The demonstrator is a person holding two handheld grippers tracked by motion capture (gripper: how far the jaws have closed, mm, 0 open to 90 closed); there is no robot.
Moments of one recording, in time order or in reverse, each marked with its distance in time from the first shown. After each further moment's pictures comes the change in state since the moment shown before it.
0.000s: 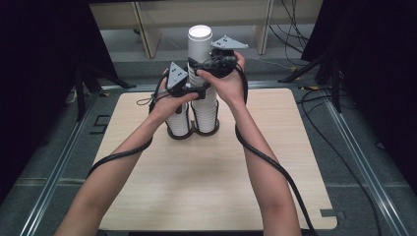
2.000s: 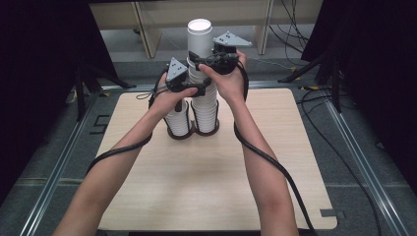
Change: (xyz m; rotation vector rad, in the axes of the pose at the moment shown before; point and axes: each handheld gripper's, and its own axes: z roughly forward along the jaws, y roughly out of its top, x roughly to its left) left arm 0.006 0.009 0.006 0.060 -0.036 -0.054; right arm -0.002 0.011 -0.005 -0.069 0.006 0.002
